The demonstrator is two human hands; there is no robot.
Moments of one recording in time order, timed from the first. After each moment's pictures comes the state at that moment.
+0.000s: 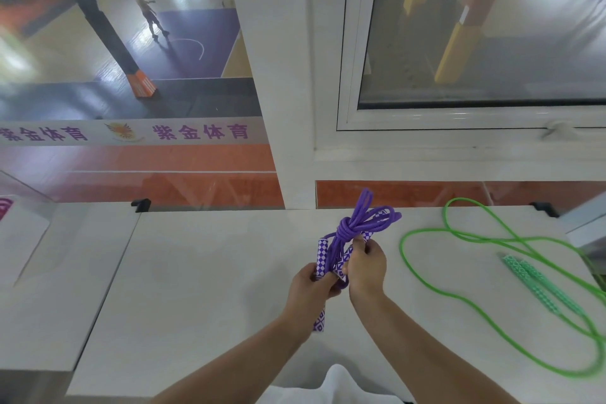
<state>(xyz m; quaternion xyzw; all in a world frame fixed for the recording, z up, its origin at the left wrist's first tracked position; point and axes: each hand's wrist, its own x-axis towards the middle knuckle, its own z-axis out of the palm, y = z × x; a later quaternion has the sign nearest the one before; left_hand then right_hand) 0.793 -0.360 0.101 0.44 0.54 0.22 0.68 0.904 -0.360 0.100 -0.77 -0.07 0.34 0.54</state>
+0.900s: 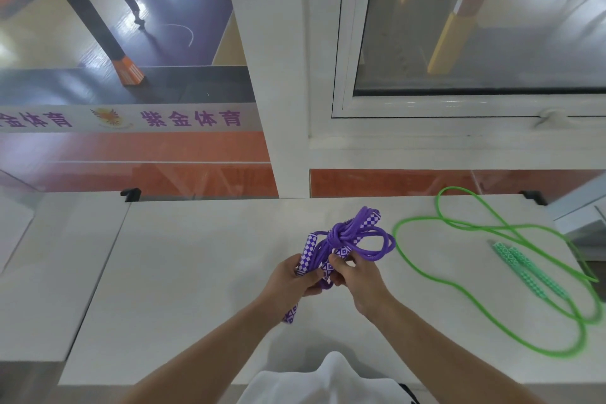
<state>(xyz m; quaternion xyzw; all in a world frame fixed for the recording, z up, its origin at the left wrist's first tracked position) 0.755 -0.344 0.091 0.50 0.47 0.15 0.71 0.910 -0.401 0.074 -0.67 -0.18 0.51 0.50</state>
